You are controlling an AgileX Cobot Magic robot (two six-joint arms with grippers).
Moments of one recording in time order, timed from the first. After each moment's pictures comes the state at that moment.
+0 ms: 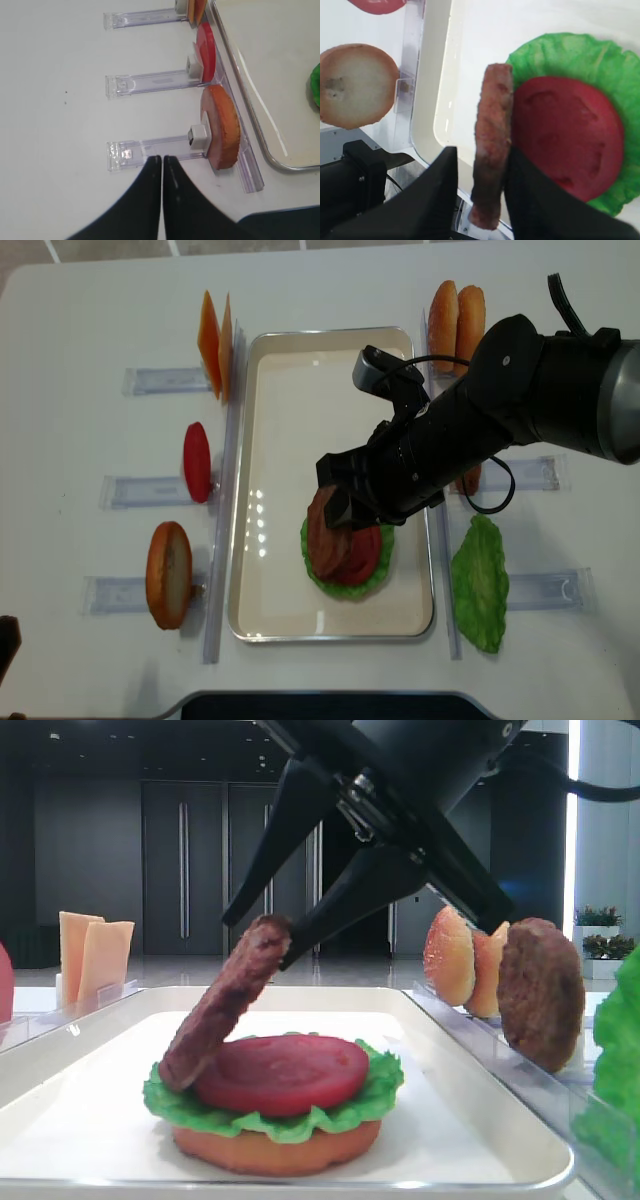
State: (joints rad) left arm -0.06 0.07 -0.47 0.01 1.11 0.04; right arm 0.65 1.71 -0.98 1.01 0.69 -0.33
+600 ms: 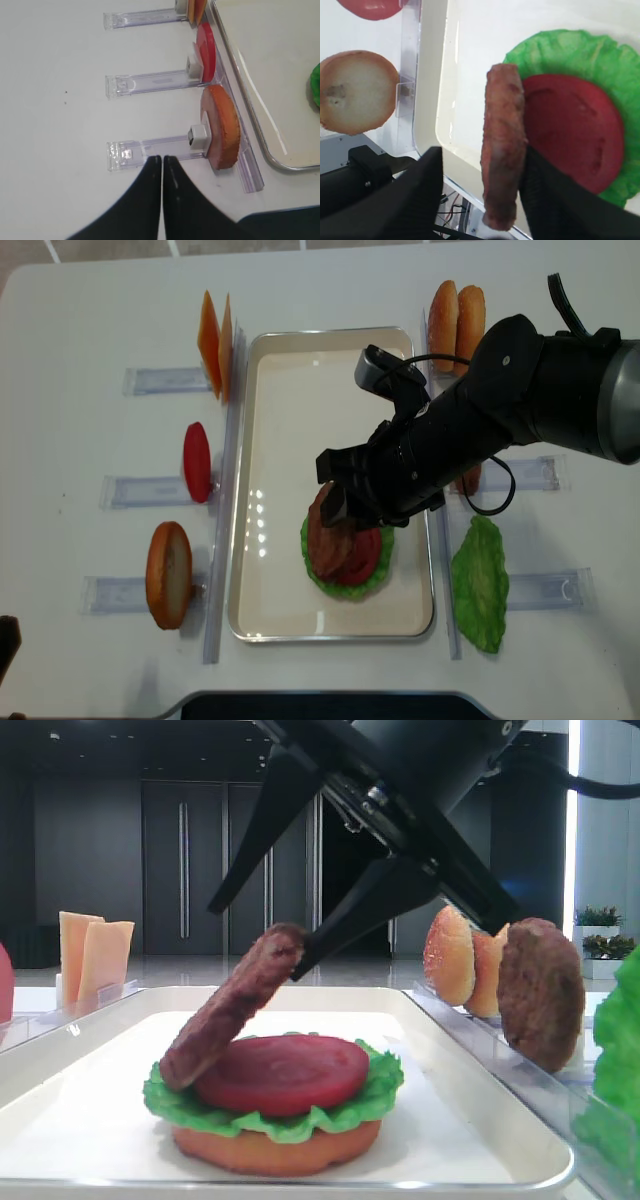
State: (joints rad) left arm -0.06 0.07 -0.47 0.01 1.11 0.04; right arm 0.65 1.71 -0.98 1.01 0.69 -0.29
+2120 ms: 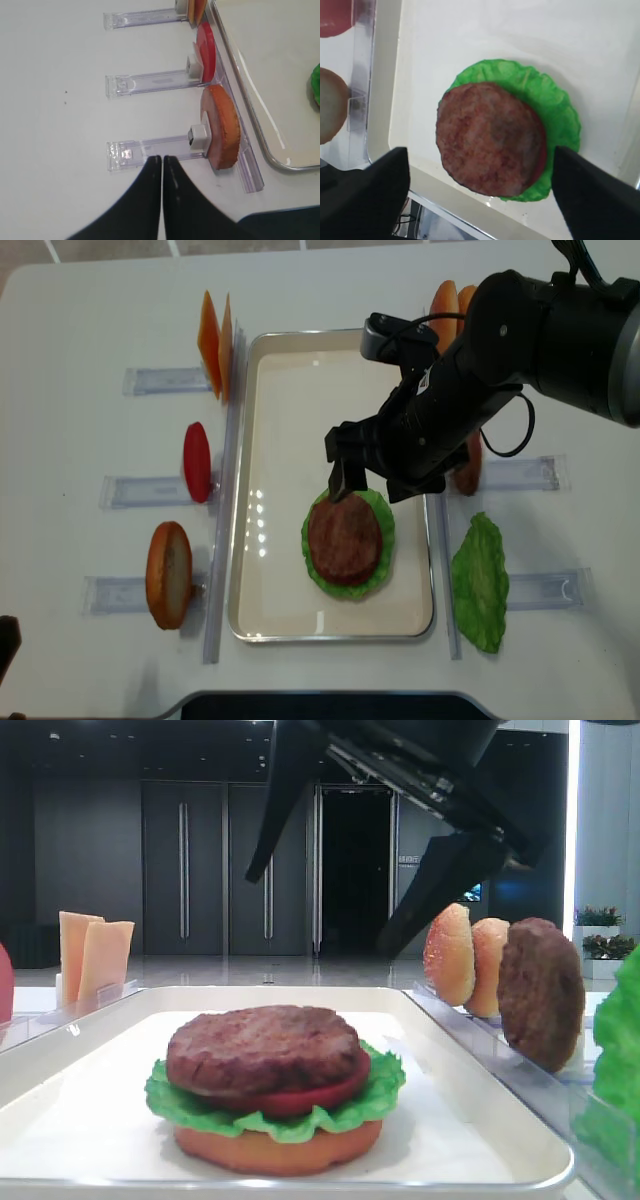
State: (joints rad) left arm -0.06 0.07 -0.47 0.01 1.11 0.04; right arm 0.65 1.69 -1.12 0.58 0.80 0.07
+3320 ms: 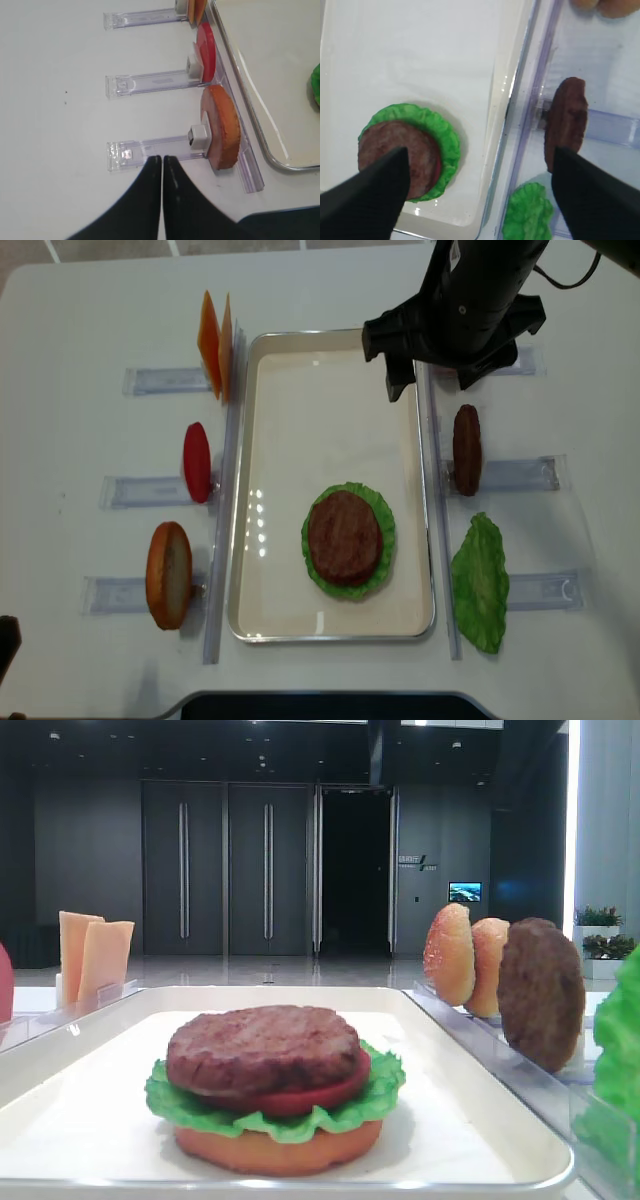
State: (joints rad) left arm -0.06 0.07 -0.47 0.01 1.11 0.04; right arm 0.61 1.69 -1.51 0.06 1.22 0.36
